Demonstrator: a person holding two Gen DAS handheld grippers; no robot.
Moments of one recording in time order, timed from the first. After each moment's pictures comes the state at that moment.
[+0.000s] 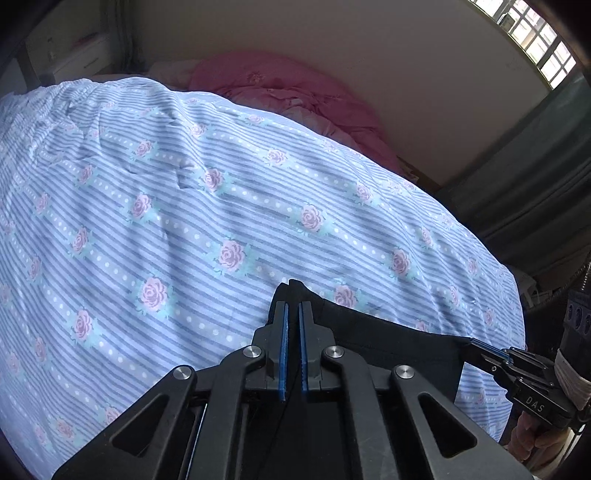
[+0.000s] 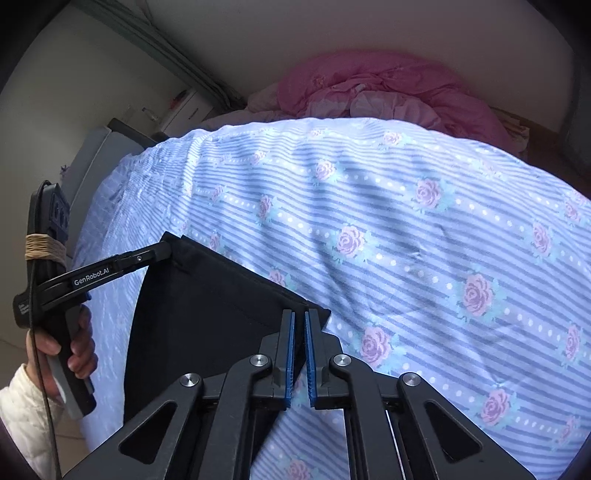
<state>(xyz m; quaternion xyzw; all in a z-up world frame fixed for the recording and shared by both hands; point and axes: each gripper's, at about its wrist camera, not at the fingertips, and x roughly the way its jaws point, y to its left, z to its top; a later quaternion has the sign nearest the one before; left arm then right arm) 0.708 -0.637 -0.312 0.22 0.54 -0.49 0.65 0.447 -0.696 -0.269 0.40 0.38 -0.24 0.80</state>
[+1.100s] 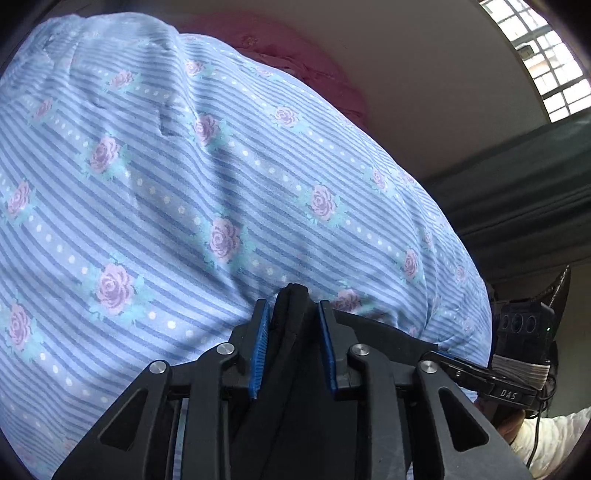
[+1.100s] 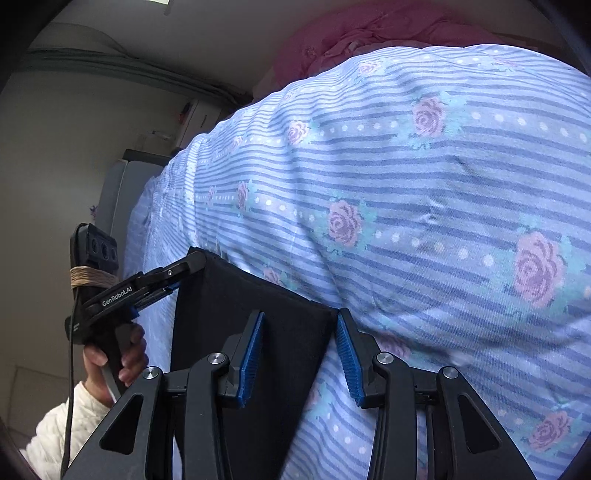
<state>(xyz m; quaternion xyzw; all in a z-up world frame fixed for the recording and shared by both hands) 0.733 -0.642 -0.355 0.15 0.62 -0.50 0.58 0.439 -0.725 -0.332 0.55 0.33 -0.15 0.75</state>
